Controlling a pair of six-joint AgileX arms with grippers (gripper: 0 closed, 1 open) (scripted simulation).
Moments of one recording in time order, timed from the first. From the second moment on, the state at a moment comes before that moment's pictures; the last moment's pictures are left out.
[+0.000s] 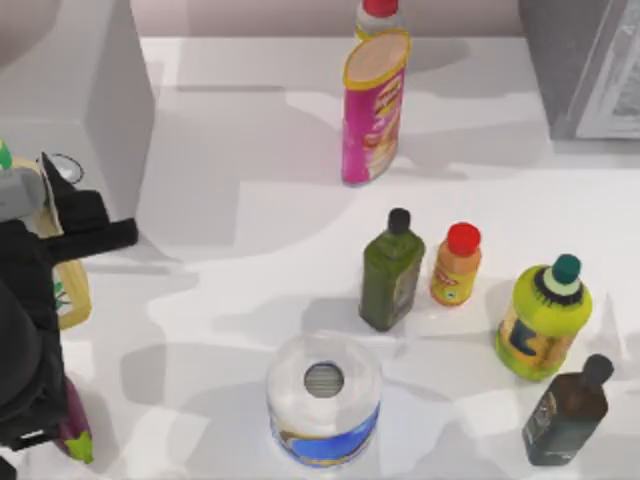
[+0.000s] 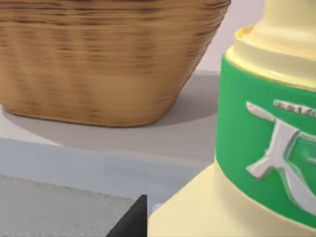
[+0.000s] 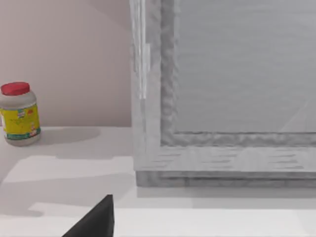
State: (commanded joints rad) left arm -0.58 1.06 0.21 0.88 -0.86 0.04; right arm 0.00 0.00 0.00 0.00 0.00 0.00
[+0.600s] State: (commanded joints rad) left arm -0.59 1.14 0.22 0.95 -0.89 0.03; right arm 0.00 0.00 0.00 0.00 0.00 0.00
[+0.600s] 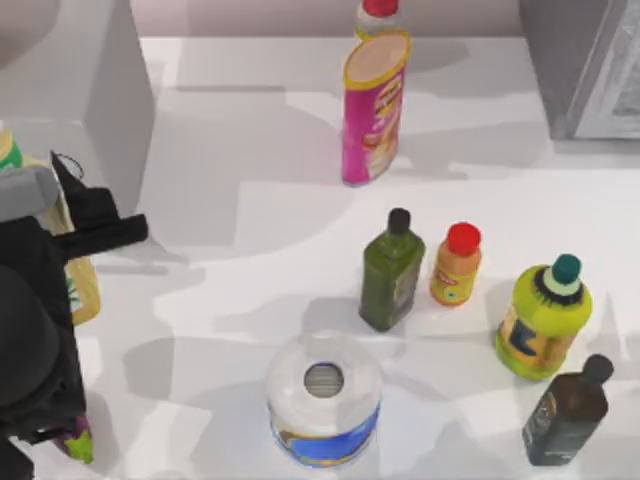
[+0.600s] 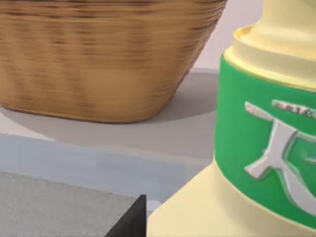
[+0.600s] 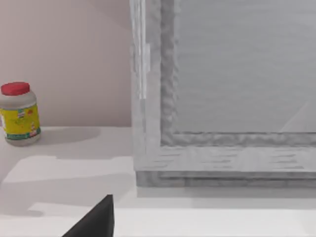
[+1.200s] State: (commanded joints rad) left arm -0.46 1.53 0.22 1.34 -0.76 0.03; right arm 0.00 0.00 0.00 0.00 0.00 0.00
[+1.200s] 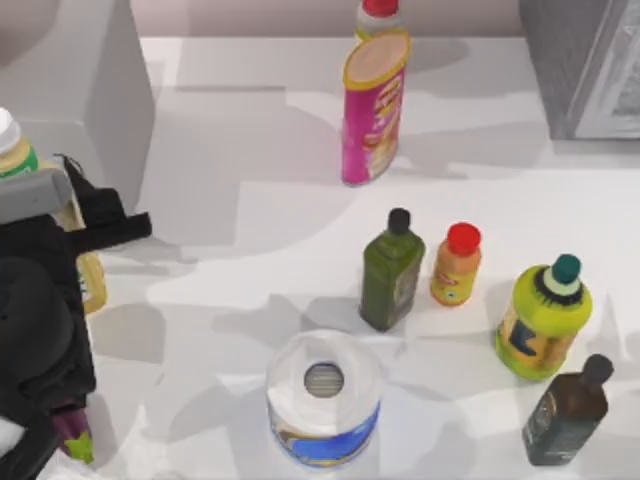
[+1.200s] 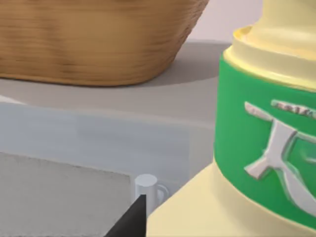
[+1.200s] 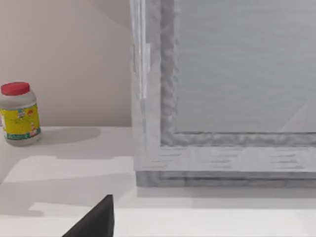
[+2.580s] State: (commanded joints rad) left arm -0.44 1.58 0.22 1.39 -0.73 0.03; right arm 0.00 0.00 0.00 0.00 0.00 0.00
